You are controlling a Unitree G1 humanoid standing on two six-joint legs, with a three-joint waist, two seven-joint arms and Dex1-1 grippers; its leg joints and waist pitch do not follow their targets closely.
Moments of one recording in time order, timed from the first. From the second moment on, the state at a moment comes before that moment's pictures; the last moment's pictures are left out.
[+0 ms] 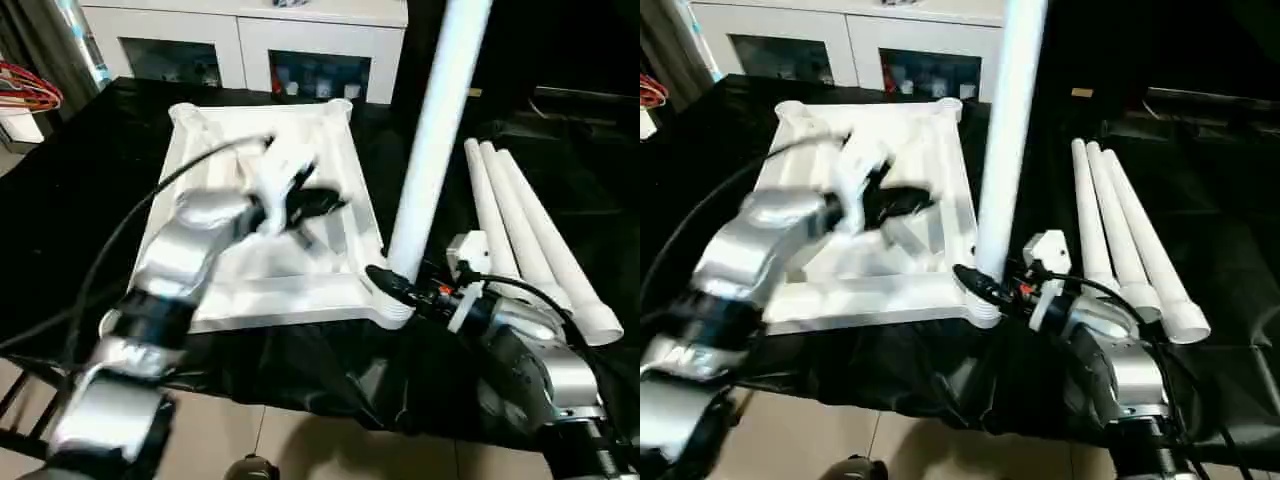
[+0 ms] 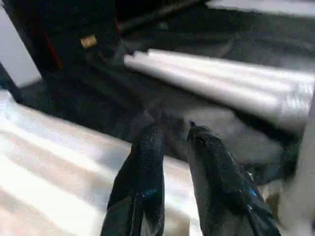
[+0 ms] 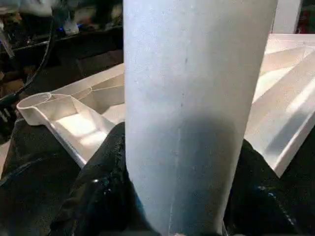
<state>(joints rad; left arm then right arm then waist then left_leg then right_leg) -0.78 0.20 -0.14 0.25 -0.11 0.49 -0.76 -0.26 -0.28 0.02 0.18 0.34 0.19 0.89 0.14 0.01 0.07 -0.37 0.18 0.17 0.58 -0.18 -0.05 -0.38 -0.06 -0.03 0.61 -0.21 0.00</state>
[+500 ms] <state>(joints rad) -0.80 0.01 -0.16 0.00 -0.23 0.66 -0.68 -0.30 -0.30 0.03 0.18 0.31 0.19 0.87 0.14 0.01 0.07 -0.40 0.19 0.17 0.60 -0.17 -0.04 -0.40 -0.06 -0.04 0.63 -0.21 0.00</state>
